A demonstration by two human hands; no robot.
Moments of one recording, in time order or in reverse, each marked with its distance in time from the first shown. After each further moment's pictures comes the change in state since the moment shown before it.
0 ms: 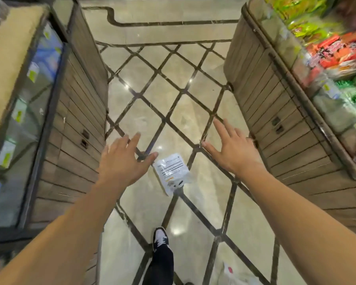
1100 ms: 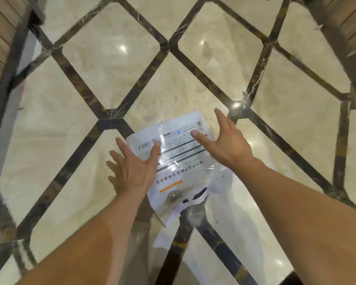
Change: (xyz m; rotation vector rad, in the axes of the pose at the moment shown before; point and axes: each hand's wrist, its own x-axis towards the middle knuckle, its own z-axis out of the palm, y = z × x) left_hand 0.340 -0.035 0.690 -0.622 -0.094 -0.595; right_hand 0.365 0.044 0.671 0.420 -0.116 0.102
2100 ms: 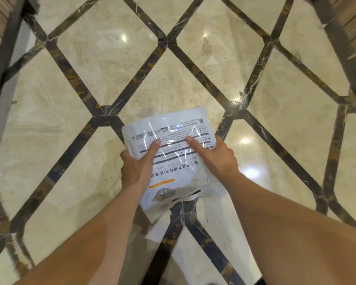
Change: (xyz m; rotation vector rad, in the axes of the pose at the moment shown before) left_hand -0.008 0.020 0.012 -0.510 -0.102 -0.226; right_hand -0.005 0.012 0.021 0.339 -0.086 0.304
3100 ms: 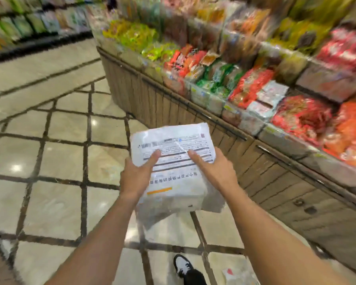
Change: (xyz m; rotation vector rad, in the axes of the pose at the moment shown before) left_hand -0.650 0.415 -0.175 0.335 -0.624 0.686; right_hand -0.603 -0.200 -0.525 0.425 0.681 0.208
